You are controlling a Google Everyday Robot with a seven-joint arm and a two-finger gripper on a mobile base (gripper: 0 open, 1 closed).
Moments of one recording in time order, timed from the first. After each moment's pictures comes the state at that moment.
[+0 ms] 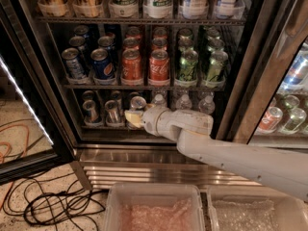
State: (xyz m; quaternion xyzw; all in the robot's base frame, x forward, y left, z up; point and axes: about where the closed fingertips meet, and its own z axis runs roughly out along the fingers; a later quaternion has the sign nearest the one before) arm 0.656 0.057 0.716 -0.27 0.75 0.27 0.53
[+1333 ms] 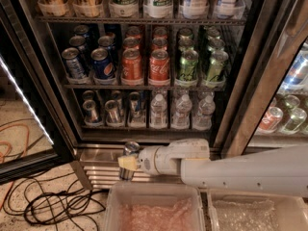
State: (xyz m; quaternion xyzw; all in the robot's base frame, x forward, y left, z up) arm 0.533 0.080 0.610 -0.24 0.83 0.38 0.34
